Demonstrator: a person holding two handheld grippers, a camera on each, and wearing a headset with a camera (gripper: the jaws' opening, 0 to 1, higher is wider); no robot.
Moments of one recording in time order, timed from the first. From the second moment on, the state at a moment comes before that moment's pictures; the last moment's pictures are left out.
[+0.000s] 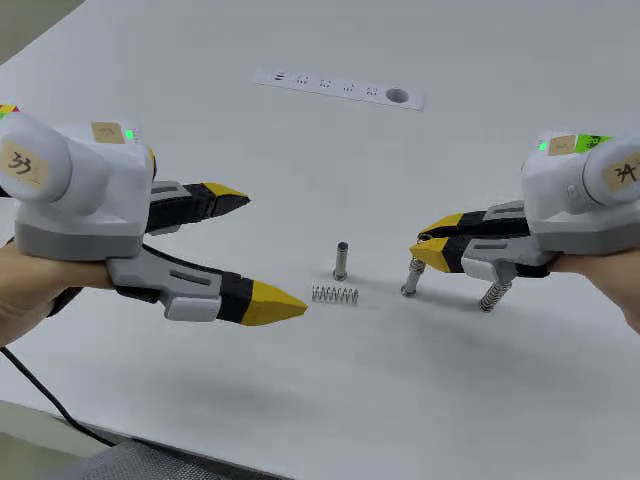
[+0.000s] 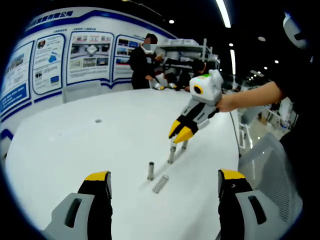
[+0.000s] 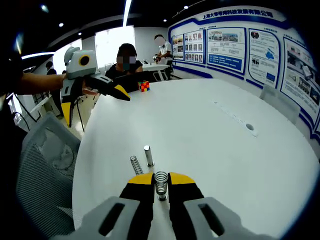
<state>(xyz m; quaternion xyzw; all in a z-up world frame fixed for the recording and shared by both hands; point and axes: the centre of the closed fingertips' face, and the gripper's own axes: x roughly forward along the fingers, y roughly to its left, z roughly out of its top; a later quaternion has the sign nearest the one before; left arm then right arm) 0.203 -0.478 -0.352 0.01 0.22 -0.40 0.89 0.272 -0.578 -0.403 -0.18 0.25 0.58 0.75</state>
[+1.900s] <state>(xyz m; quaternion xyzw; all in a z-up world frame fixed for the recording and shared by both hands) 0.201 -0.477 -0.350 0.02 0.23 -0.40 0.89 0.275 -0.589 -0.439 -0.22 0.27 0.56 0.75</state>
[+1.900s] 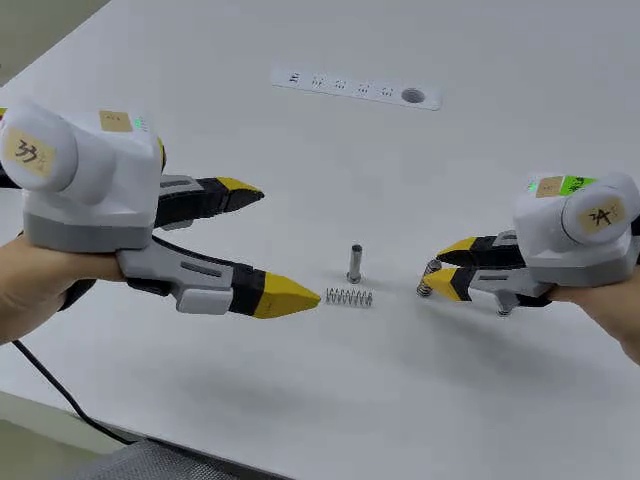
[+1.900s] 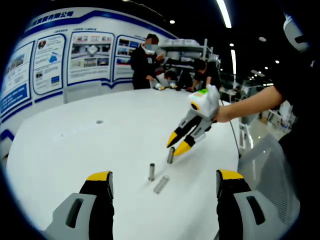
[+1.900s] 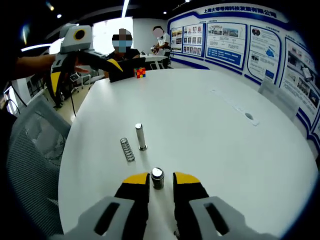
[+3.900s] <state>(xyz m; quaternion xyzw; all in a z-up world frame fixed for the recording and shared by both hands) 0.193 -0.456 -0.365 0.03 0.26 -0.39 0.88 0.235 -0.518 -0.485 -0.24 0.28 0.59 0.72</state>
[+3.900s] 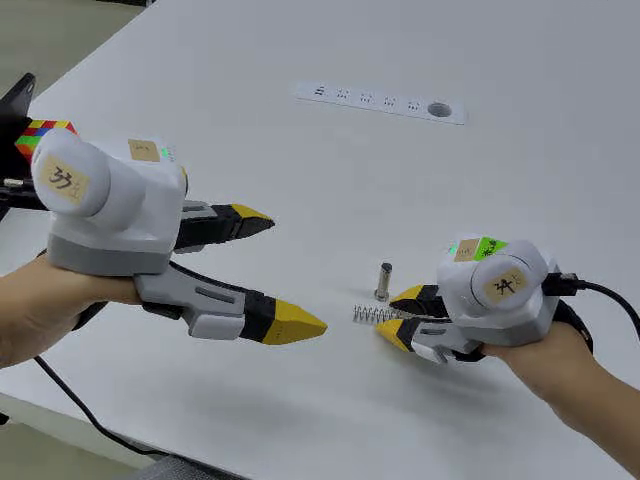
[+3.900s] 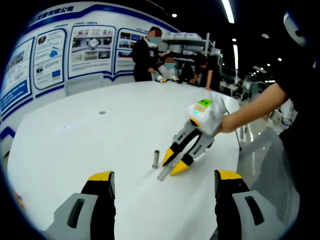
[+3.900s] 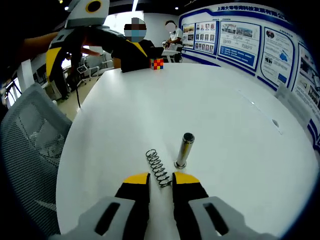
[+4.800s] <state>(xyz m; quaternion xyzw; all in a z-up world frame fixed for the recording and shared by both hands) 0.187 -0.463 -0.364 0.04 0.26 -0.39 0.88 0.224 -0.520 -0.480 -0.23 0.29 0.60 0.71</state>
